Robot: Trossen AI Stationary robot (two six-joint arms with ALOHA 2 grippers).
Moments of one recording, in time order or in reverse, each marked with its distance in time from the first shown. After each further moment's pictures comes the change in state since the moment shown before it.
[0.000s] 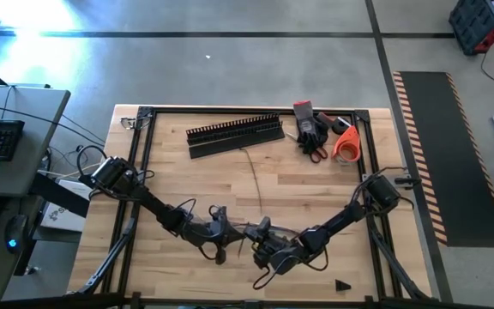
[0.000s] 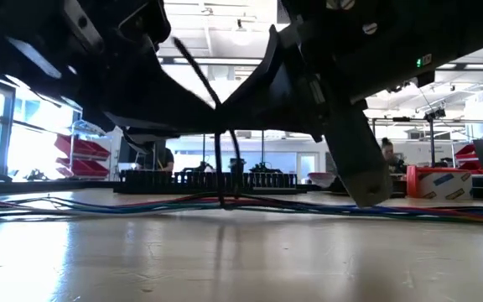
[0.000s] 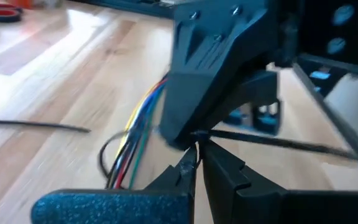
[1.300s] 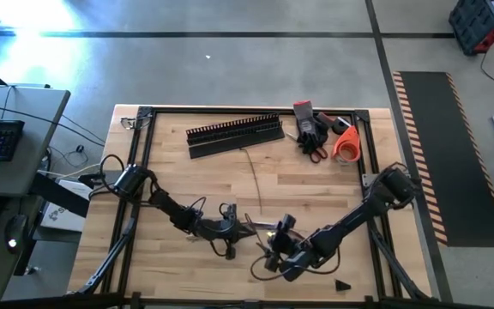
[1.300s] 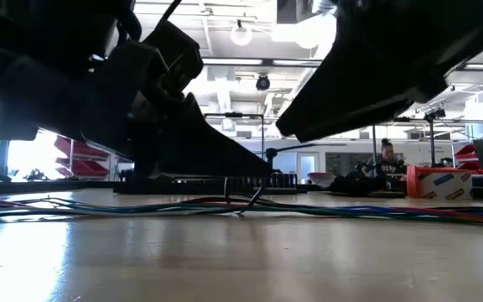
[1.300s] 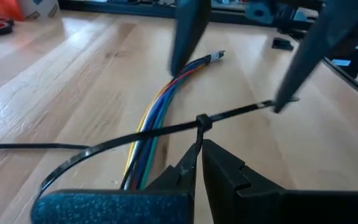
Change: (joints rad) left arm 0.089 0.196 0.061 0.196 0.084 0.151; right arm 0.048 -0.150 0.001 -0.528 -0.110 1.442
